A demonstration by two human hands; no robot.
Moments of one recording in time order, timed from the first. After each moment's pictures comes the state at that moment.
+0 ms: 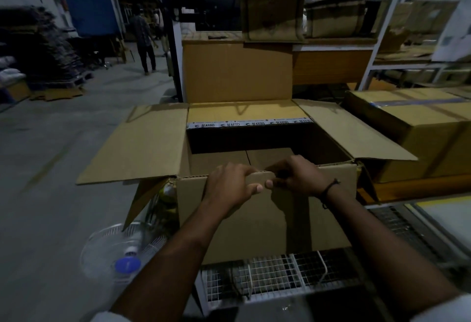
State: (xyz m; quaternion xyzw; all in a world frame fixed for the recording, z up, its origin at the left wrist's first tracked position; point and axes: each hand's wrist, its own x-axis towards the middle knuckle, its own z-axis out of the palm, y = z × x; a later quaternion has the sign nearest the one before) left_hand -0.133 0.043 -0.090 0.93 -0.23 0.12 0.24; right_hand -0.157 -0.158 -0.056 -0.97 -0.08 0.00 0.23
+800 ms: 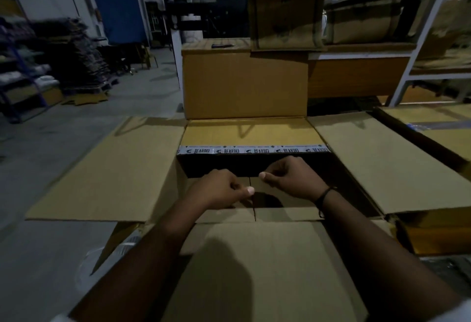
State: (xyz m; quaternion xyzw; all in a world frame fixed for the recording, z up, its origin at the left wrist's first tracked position) left_hand -0.024 0.022 -0.054 0.95 -0.17 -0.09 0.25; right_hand -0.026 -0.196 -0.055 -0.95 -0.09 -0.02 0.31
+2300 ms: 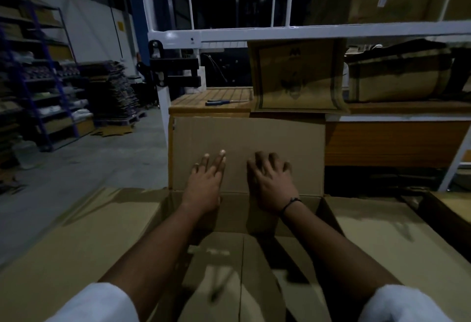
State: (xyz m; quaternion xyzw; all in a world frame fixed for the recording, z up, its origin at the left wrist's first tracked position) left_hand 0.280 -0.021 -0.042 0.98 -0.12 0.15 -0.09; right_hand 0.273 -0.237 -0.033 -0.97 -0.14 -0.16 -0.06
